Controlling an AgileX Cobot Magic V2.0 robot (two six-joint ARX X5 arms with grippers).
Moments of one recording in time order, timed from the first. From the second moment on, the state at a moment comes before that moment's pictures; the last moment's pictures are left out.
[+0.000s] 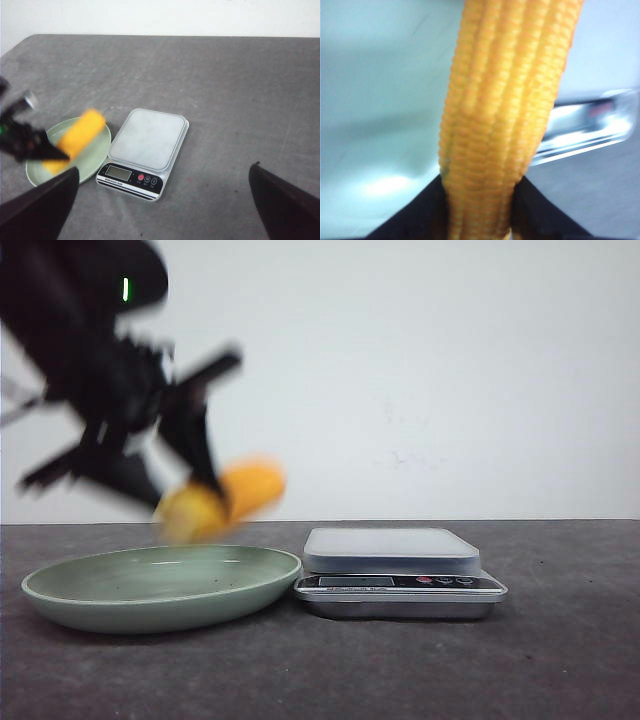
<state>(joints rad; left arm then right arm) -0.50 1.47 0.98 -0.43 0.34 -0.55 0.18 0.56 1.11 -0.98 -0.26 0.13</state>
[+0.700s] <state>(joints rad) -0.63 1.52 1.41 -0.33 0.29 -0.56 0.24 0.56 1.10 -0.98 -0.23 0.13</state>
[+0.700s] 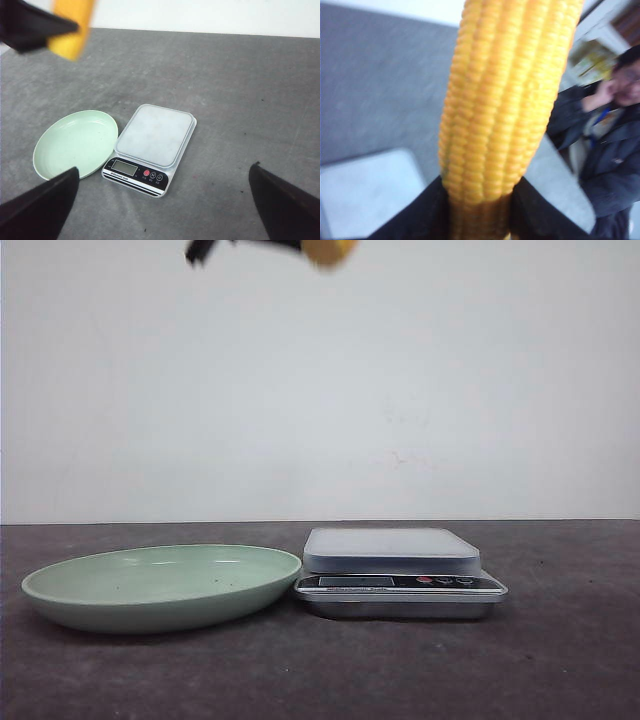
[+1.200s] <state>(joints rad) -0.63 1.92 1.41 -0.39 0.41 -0.75 0.24 0.56 0.99 -0.98 -0.21 0.11</state>
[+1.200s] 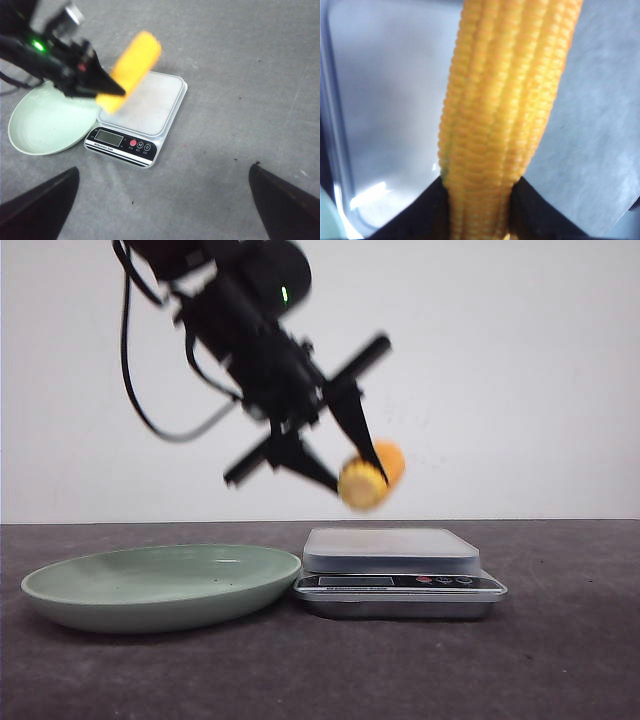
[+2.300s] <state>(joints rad) -0.64 1.95 1.44 -0.40 0.51 -0.84 0.24 0.55 0.99 -0.93 -0.21 0.14</state>
